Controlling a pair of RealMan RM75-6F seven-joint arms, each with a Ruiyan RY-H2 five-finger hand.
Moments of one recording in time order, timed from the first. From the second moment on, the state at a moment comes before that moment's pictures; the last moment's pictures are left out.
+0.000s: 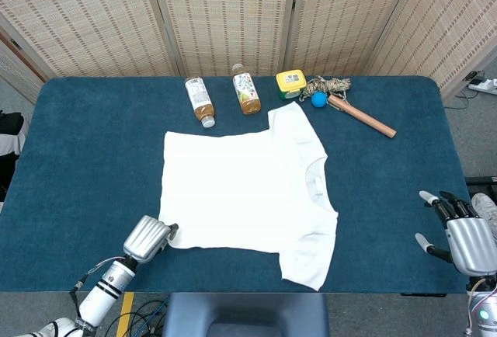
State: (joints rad) left arm -0.44 -1.60 0.02 -1.34 1.58 1.17 0.33; right arm 0.06 -1.14 0.05 -1.52 -1.61 1.55 0.06
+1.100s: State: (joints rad) left arm -0.41 -1.60 0.03 -1.42 1.54 1.19 0.44; right arm 0.36 -1.38 -0.09 -1.35 -1.81 1.12 -0.02
